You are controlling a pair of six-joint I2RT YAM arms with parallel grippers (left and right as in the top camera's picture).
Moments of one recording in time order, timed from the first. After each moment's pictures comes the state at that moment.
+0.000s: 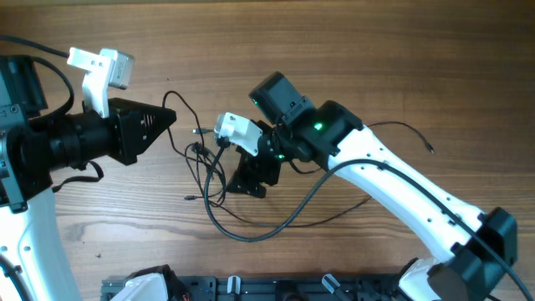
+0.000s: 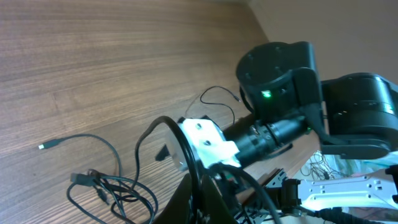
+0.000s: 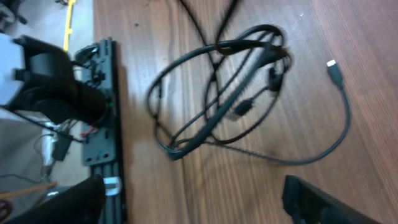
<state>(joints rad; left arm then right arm) 0.21 1.31 1.84 -1.58 0.87 0.27 0.77 1.67 1.49 -0.89 -0.57 -0.38</state>
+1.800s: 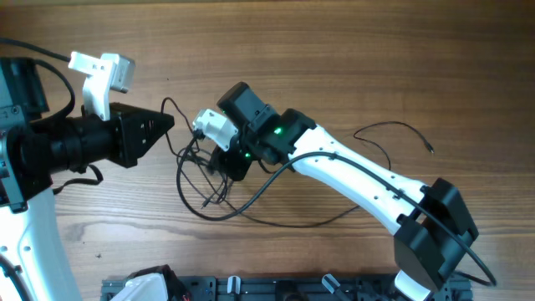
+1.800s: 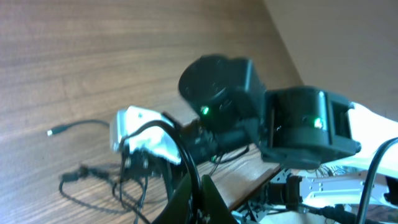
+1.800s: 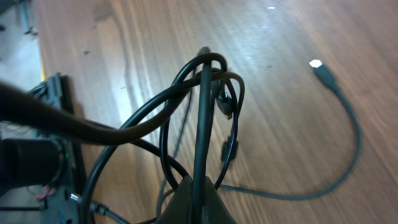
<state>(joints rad) 0.21 1.31 1.84 -1.62 0.81 0.27 0.84 1.84 1.48 -0.65 -0.44 -0.12</state>
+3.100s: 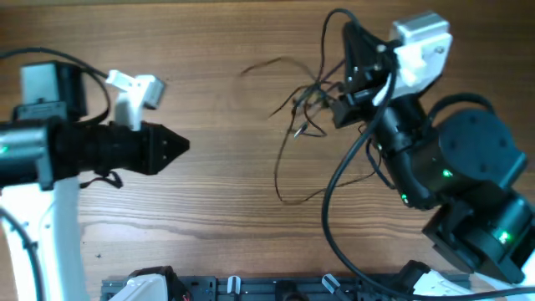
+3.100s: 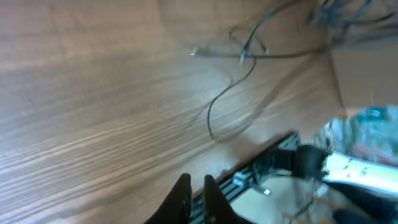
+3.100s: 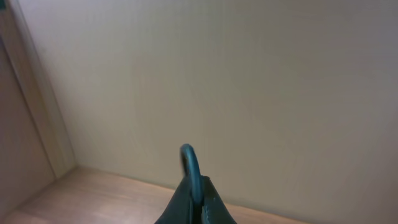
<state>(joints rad) 0.09 1.30 1.66 -1.62 0.66 0.23 0.81 1.12 1.54 -0.36 0.46 0.03</state>
